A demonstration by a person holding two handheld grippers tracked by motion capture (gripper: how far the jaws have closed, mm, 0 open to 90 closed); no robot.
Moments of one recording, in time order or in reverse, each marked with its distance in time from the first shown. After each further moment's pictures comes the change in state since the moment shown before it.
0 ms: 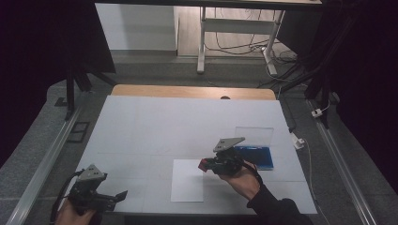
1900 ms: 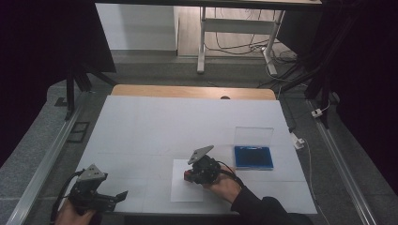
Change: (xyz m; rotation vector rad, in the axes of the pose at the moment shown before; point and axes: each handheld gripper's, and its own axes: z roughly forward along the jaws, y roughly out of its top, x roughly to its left) left arm 0.000 0.001 0.001 0.005 -0.004 0.009; right arm 0.031 0.007 0.059 0.177 0.042 -0.135
